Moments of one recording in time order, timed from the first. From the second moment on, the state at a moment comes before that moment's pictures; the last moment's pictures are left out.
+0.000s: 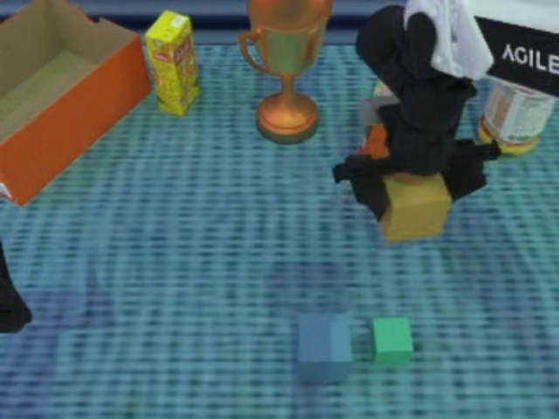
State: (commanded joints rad) left arm 0.02 0.00 0.00 0.00 0.00 0.00; right arm 0.46 2.24 1.81 -1.16 0.01 0.31
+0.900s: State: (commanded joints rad) left arm 0.02 0.00 0.00 0.00 0.00 0.00; right arm 1.01 2.41 2.18 -1.34 0.02 1.02
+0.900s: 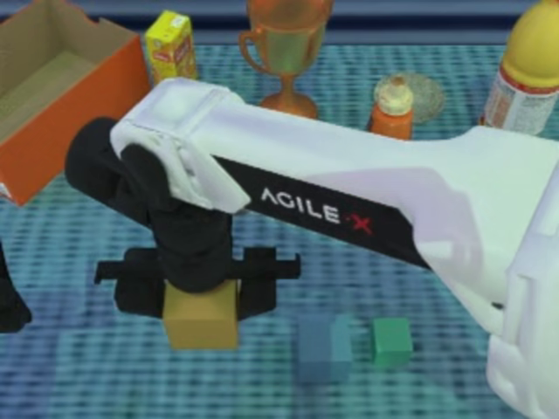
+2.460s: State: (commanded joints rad) left arm 0.02 0.00 0.00 0.00 0.00 0.00; right arm 1.01 2.45 1.97 -1.09 0.02 1.02
